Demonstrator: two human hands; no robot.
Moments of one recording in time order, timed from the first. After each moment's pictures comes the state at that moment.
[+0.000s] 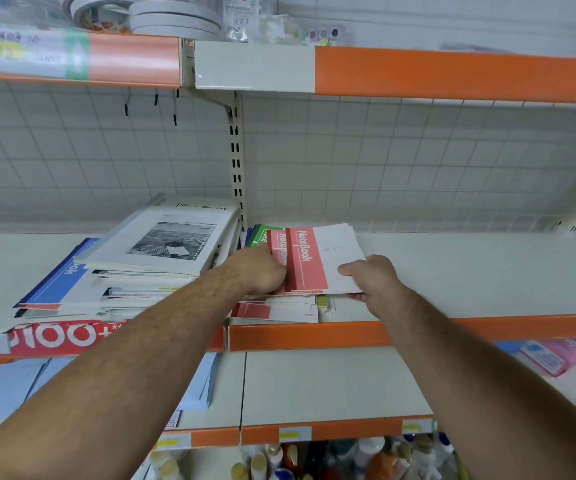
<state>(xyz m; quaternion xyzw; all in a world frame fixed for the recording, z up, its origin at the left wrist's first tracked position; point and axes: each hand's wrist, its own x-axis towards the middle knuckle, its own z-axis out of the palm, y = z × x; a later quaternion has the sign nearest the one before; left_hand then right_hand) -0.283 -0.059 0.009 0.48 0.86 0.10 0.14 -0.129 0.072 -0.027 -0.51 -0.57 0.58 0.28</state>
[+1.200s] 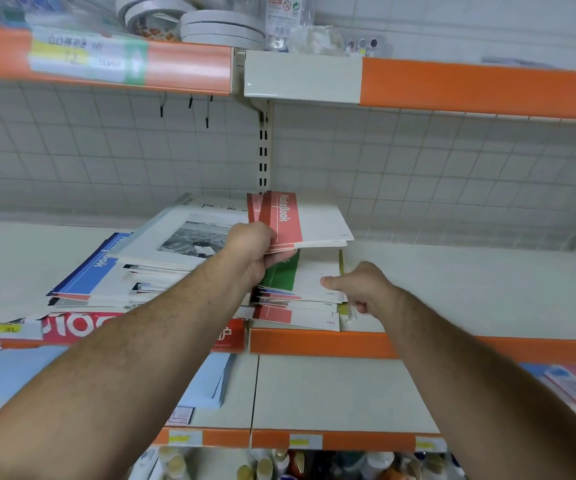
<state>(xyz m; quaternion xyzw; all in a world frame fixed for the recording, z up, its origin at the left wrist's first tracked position) -0.295 -0.075 0.039 0.08 0.58 0.73 0.35 -0.164 0.053 -0.021 -0.50 -0.73 0.45 0.10</state>
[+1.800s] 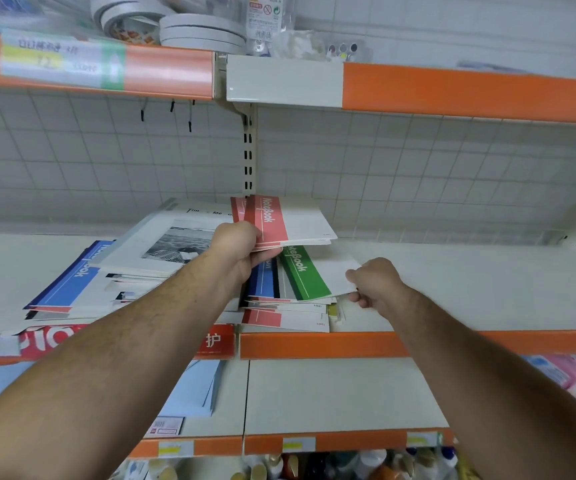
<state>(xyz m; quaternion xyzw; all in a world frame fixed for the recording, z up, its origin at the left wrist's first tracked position) -0.302 -0.070 0.041 0.08 0.58 0.74 0.34 -0.142 0.080 -0.024 -0.53 -0.66 0.48 0.22</state>
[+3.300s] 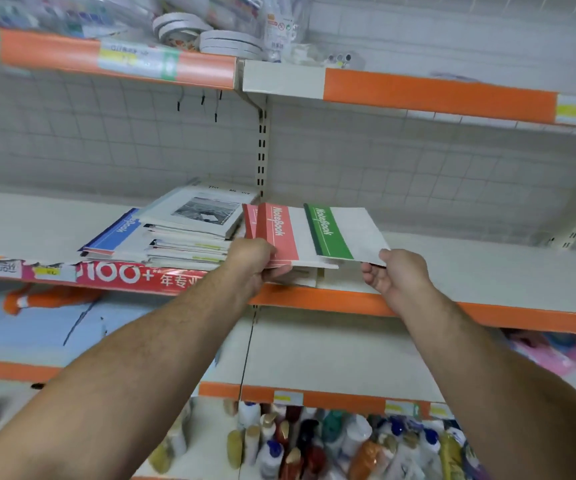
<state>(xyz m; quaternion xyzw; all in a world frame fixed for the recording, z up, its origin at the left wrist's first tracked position) -0.205 -0.136 0.013 0.07 0.62 0.71 0.32 -0.046 0.004 0.008 -0.41 -0.47 0.69 0.38</state>
